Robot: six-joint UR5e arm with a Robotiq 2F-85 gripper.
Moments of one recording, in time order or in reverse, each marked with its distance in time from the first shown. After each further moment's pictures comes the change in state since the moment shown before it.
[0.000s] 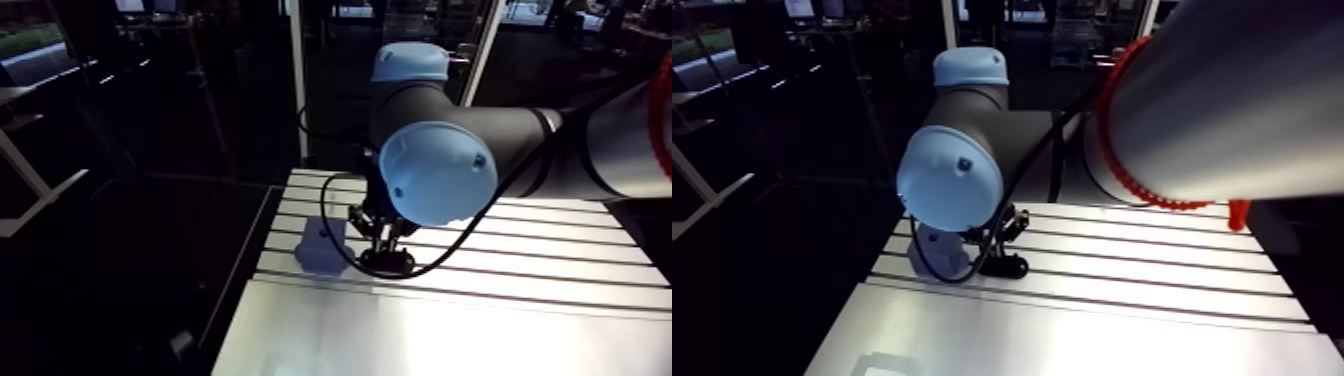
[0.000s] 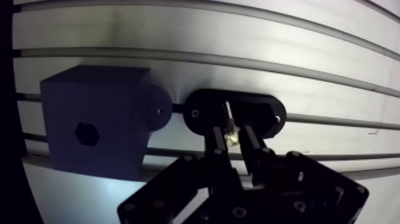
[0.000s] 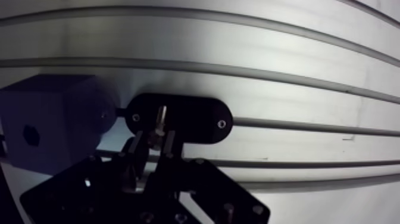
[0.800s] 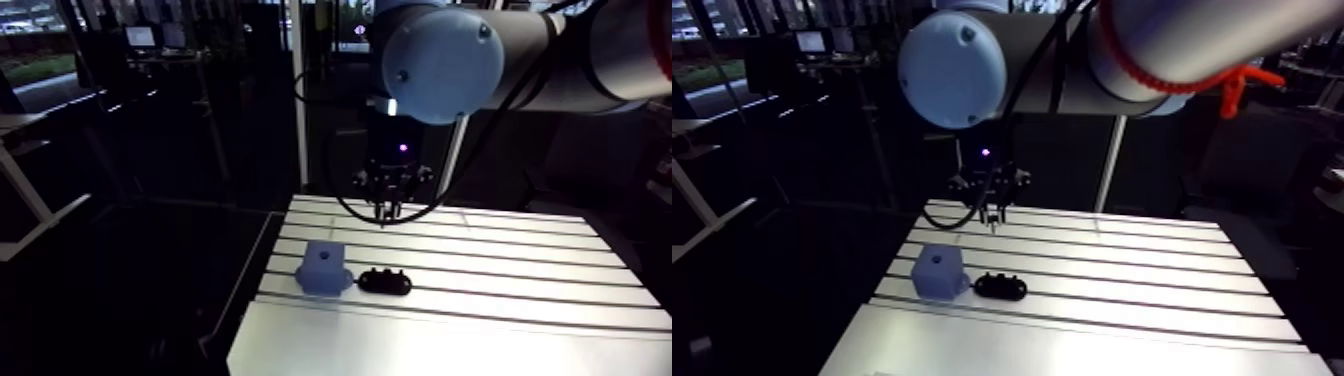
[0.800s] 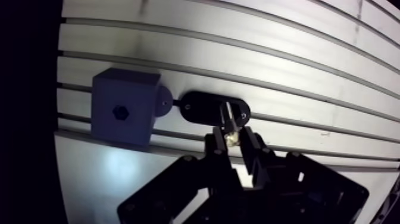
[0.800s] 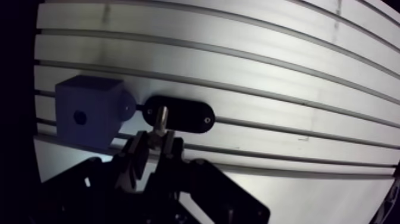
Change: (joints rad) arm 0.000 -0.099 -0.206 0.294 -0.004 -0.088
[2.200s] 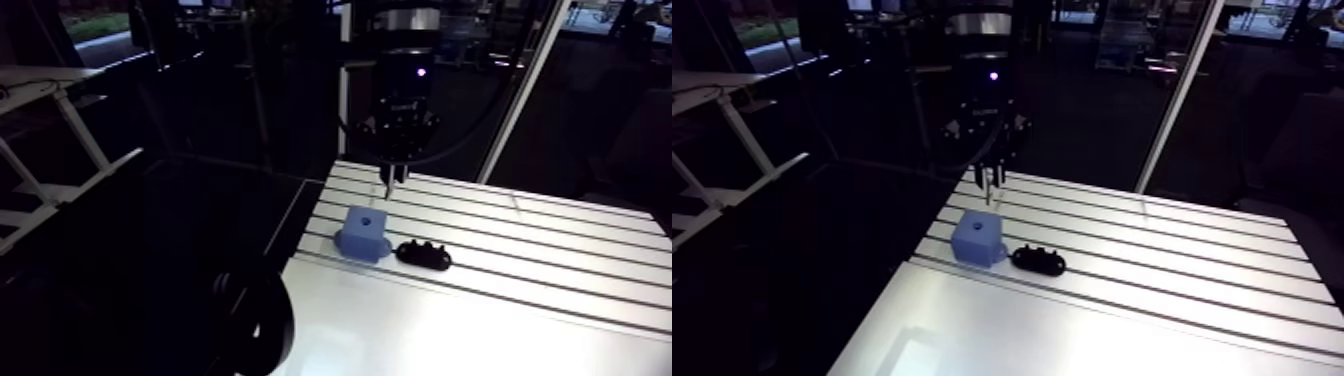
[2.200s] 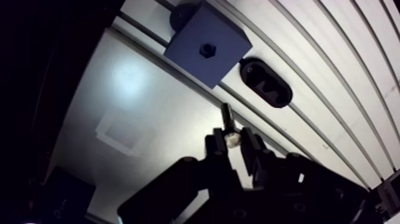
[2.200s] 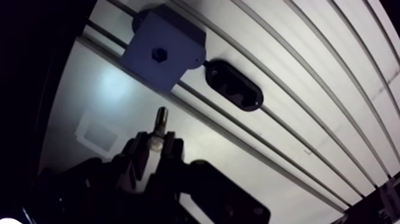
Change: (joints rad) arm 0.147 0.105 -0.256 0.427 0.003 -0.317
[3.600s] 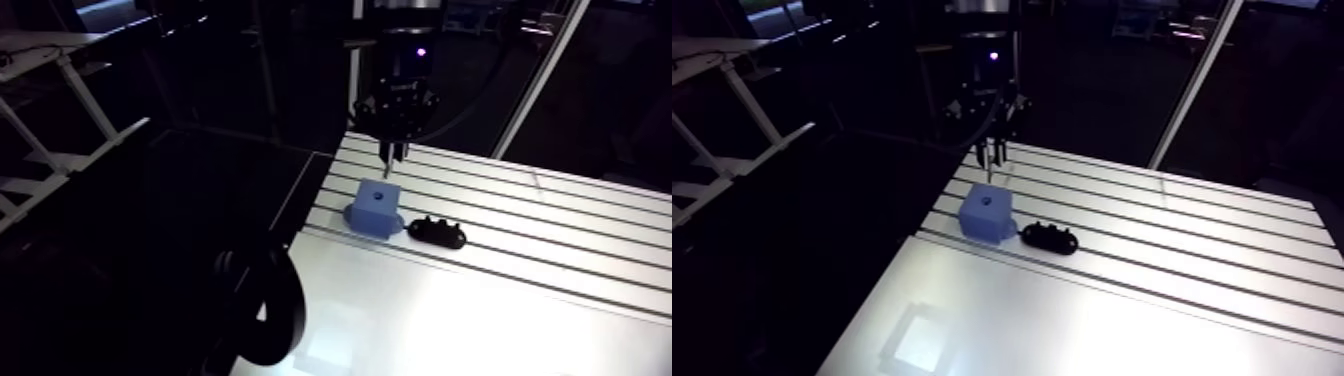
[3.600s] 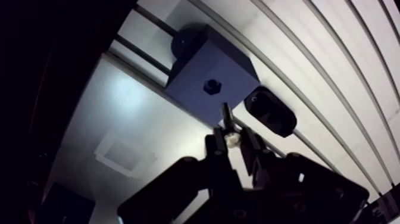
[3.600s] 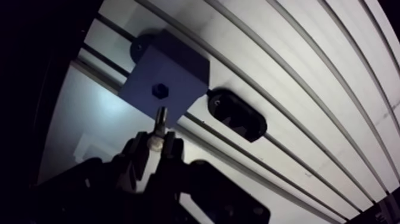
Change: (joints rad) arm 0.033 0.097 -0.037 -0.054 0.000 0.021
